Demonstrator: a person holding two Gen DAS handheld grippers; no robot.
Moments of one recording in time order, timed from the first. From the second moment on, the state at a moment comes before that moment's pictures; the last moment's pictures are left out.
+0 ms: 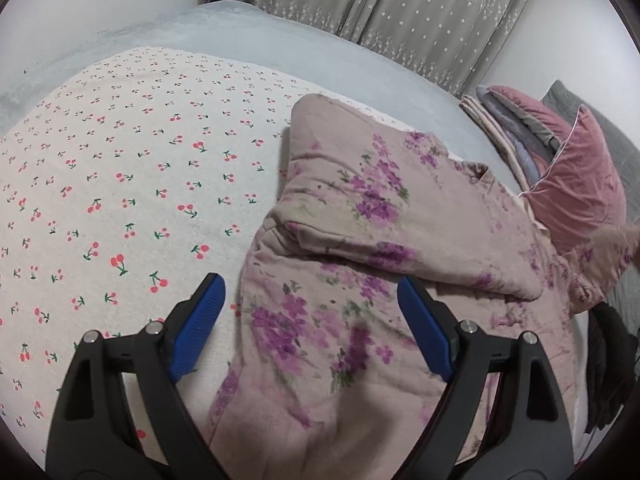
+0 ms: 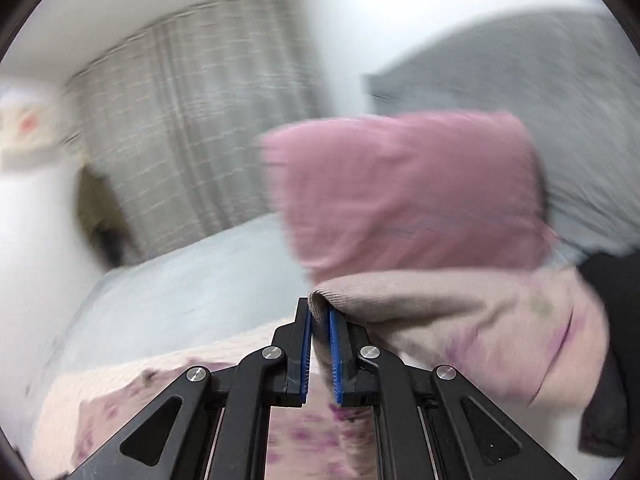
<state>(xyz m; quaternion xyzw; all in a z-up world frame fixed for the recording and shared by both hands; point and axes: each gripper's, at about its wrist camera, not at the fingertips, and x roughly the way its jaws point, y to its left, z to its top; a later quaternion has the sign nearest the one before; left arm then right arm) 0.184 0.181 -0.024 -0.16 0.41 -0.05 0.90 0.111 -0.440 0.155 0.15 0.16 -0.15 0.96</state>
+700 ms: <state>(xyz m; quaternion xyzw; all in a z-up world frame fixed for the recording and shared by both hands) 0.194 0.128 -0.005 -0.13 0.42 -0.17 0.88 0.180 -0.204 0.021 0.03 0.36 0.05 0.93</state>
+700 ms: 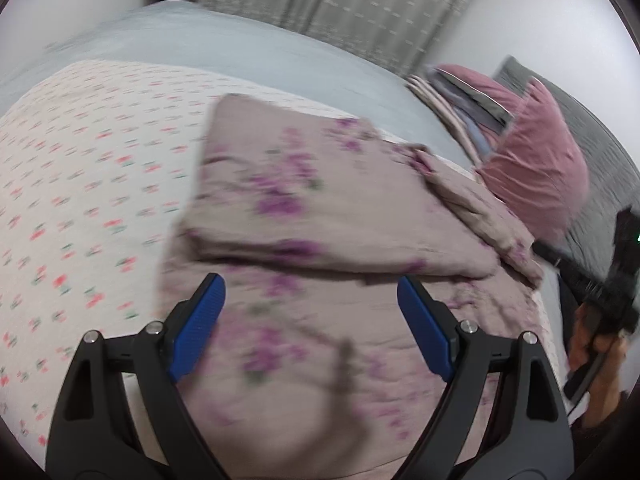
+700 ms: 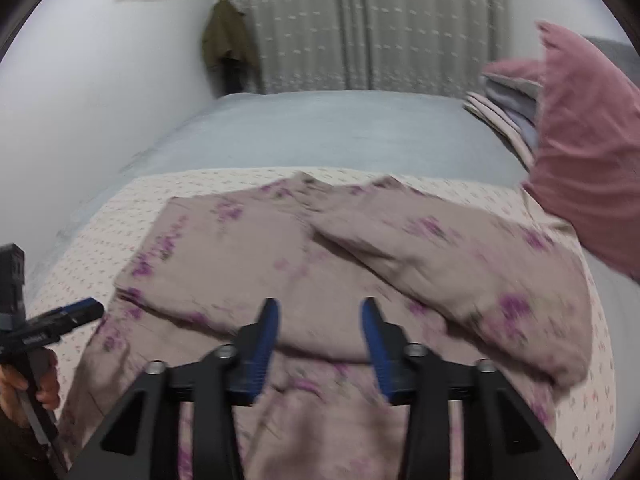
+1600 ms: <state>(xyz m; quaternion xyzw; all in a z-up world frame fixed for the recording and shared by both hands) 0.337 -0.088 0.022 -0.16 0.40 -0.22 0.88 0.089 -0.404 -0.046 0.22 0.35 -0.13 0.90</state>
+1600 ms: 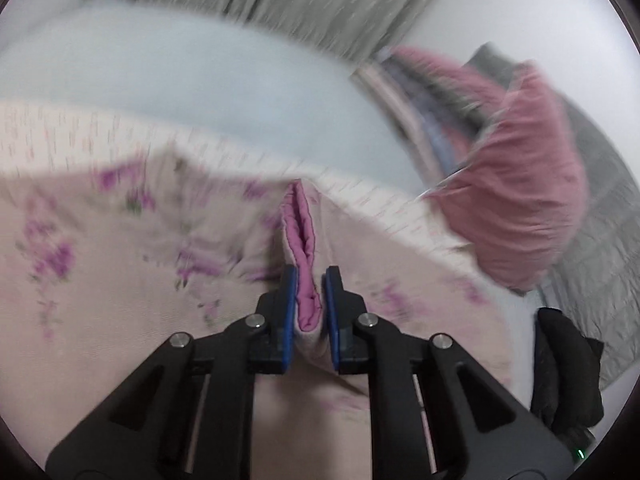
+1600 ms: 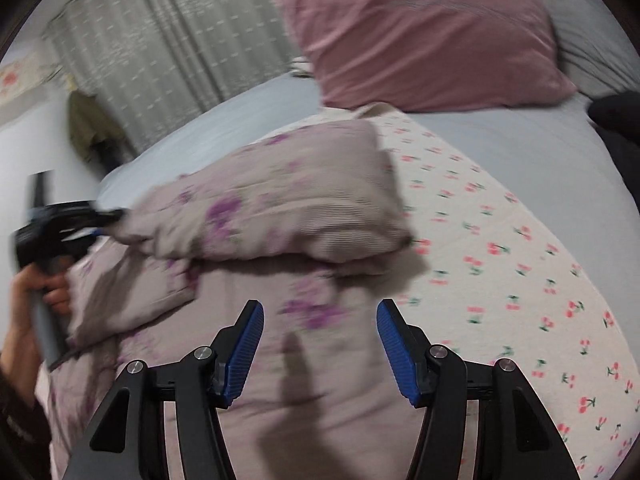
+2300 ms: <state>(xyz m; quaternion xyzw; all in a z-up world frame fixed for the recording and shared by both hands) 0.248 0.028 -0.006 -0.10 0.36 -0.07 0.92 0.096 -0.452 -0.065 0.27 0.33 -0.21 0.88</state>
